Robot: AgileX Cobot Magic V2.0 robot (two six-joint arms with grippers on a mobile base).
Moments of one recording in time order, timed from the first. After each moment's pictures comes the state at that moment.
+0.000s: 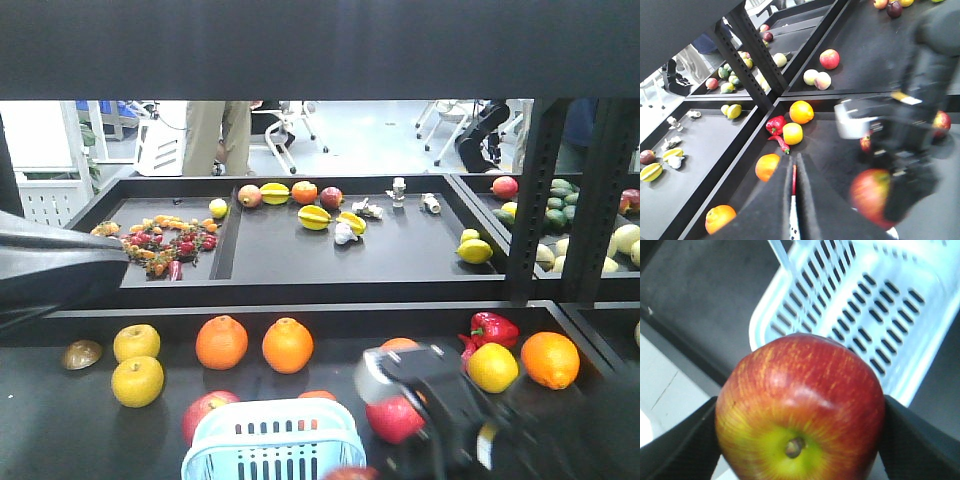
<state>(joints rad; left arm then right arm) -0.49 0.95 -1.37 -0.56 0.84 0.92 0.58 1.37 -1.05 0.46 0.73 -0.18</state>
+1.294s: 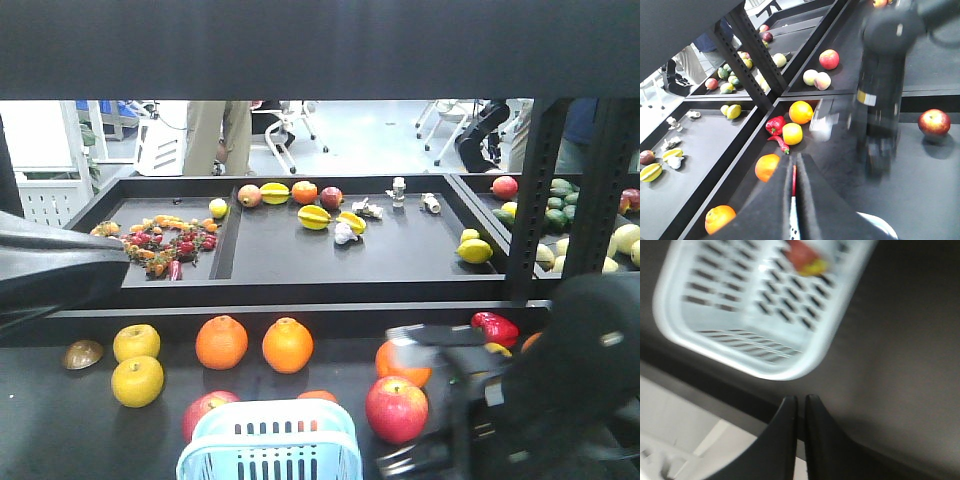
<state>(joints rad) -0.49 0.95 -1.37 -0.56 0.84 0.92 0.42 1.48 -1.25 0.24 1.10 0.06</state>
